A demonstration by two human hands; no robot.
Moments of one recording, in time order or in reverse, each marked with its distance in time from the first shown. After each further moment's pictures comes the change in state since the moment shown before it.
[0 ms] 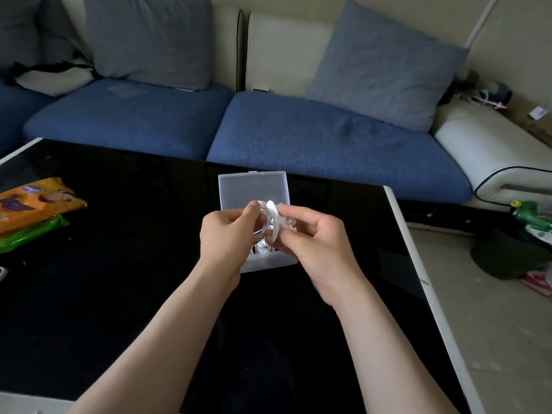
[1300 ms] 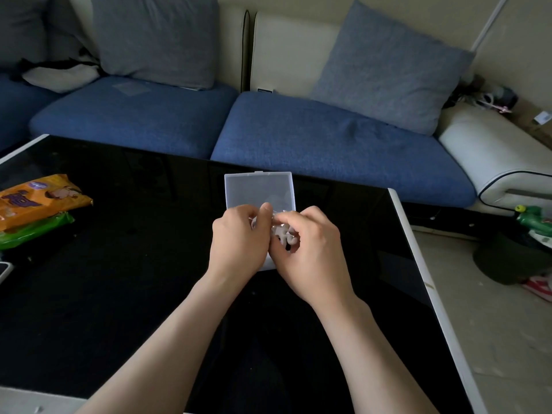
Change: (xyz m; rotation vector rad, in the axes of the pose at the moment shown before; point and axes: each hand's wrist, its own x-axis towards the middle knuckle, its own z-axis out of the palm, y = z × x) left_hand -0.001 -0.001 -0.004 0.465 0.029 0.239; right_hand 0.003 0.022 0.012 -0.782 0.170 -0.587
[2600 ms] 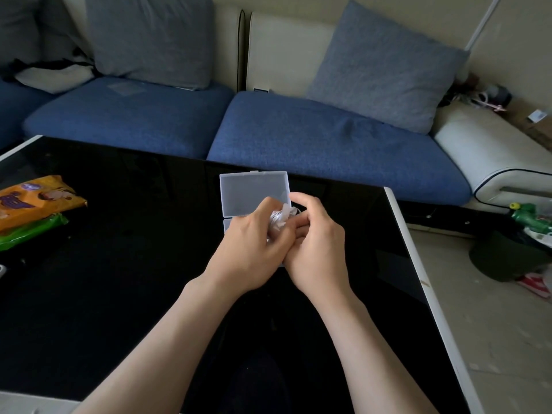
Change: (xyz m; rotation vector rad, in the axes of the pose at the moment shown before) left_hand -0.014 0.007 -0.001 0.073 -0.196 0.367; right_hand 0.003 0.007 -0.003 0.218 0.059 0.154
